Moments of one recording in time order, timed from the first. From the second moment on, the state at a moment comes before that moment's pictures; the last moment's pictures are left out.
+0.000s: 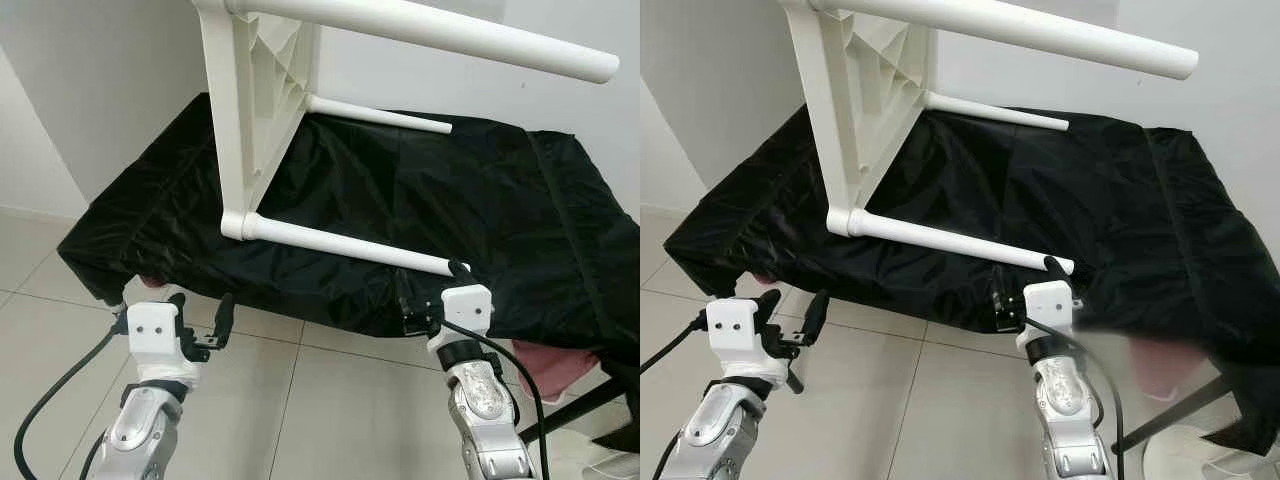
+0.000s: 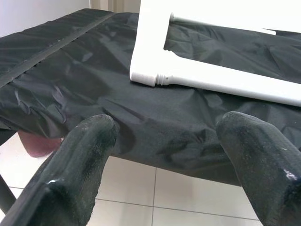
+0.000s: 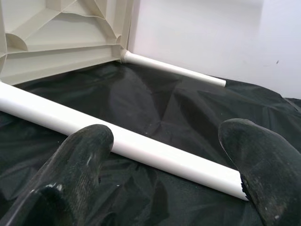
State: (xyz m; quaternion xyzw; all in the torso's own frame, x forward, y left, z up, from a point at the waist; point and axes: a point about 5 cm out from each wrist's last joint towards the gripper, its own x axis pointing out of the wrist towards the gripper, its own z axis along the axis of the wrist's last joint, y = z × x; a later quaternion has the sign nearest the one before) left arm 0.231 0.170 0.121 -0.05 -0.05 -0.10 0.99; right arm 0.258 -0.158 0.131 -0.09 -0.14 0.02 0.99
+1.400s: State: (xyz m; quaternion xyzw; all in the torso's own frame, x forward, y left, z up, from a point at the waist) left arm 0.223 0.150 0.116 -0.08 -0.03 -0.13 0.99; right arm 0.262 -0.158 0.130 -0.10 -0.14 0.03 0.98
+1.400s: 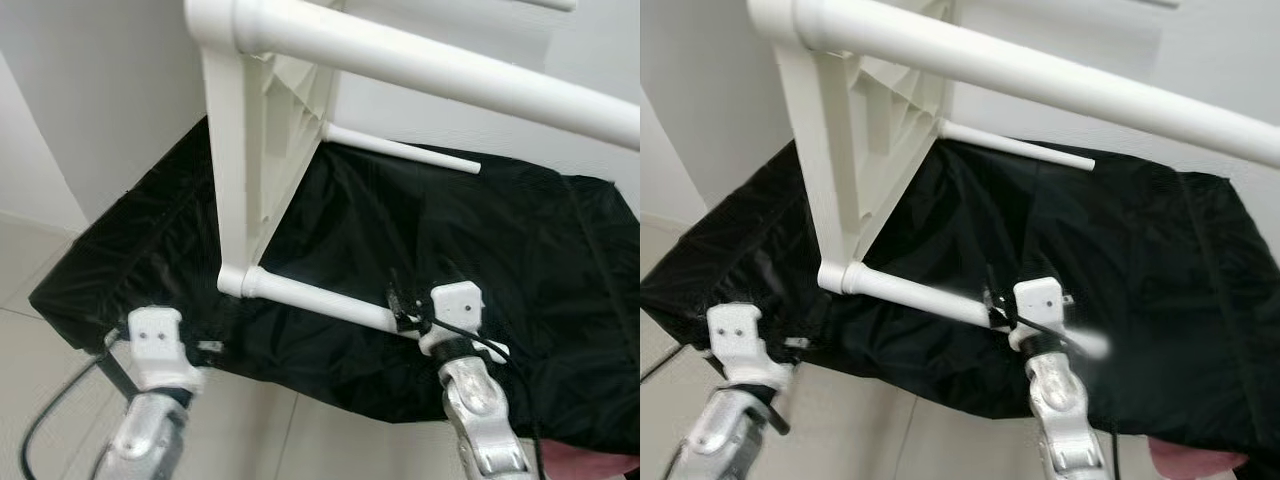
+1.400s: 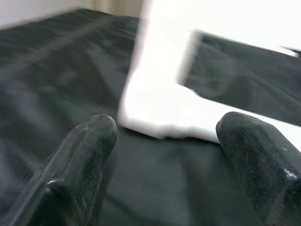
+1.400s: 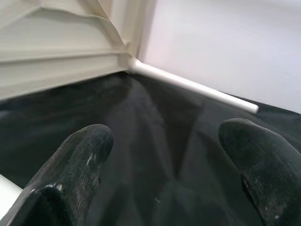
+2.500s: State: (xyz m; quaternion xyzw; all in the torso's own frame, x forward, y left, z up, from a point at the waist) left arm 0.218 0.126 0.109 -0.04 0.01 -0.21 0.98; right arm 0.253 -0.165 0.120 -0.11 -0.12 0.00 0.99
